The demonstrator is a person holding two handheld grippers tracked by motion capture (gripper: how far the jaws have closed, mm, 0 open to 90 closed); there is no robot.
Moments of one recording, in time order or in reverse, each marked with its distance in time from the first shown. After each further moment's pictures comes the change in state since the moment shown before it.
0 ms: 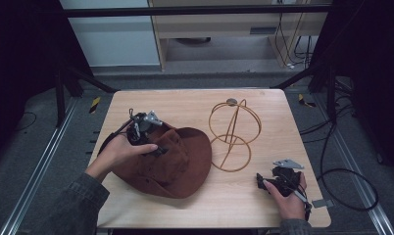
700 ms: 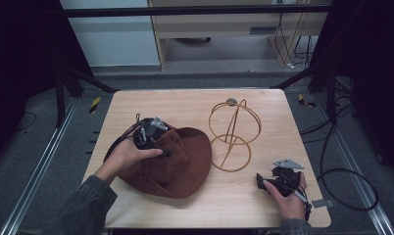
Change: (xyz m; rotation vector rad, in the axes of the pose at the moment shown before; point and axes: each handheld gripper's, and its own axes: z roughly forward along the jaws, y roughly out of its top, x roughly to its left) left arm -0.005 -0.005 0.023 0.035 -0.016 -0.010; right arm 0.000 0.000 0.000 -0.002 0.003 -0.003
